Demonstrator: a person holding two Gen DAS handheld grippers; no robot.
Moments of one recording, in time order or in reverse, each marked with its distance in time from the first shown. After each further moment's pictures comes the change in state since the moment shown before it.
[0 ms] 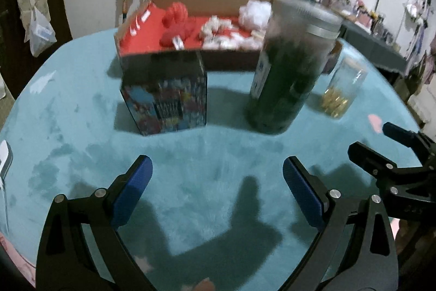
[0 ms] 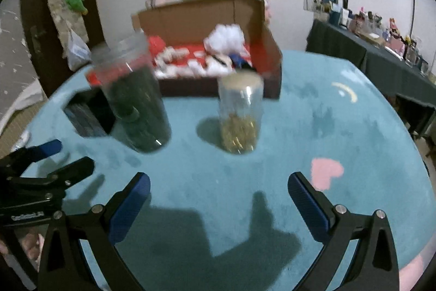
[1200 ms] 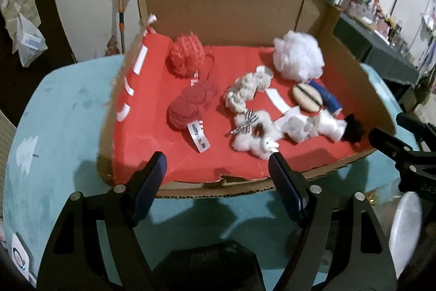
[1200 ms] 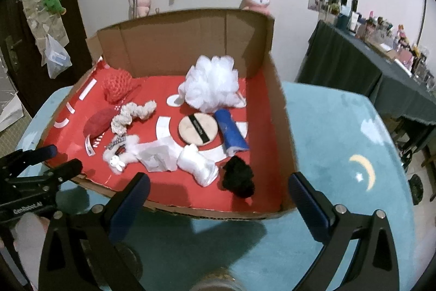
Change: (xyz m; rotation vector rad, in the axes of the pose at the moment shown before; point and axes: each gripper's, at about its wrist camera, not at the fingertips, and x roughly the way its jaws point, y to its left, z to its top) left arm 0.091 0.041 0.148 -0.010 0.108 0.020; right arm 0.079 -0.017 0.160 -0.004 0.059 -0.039
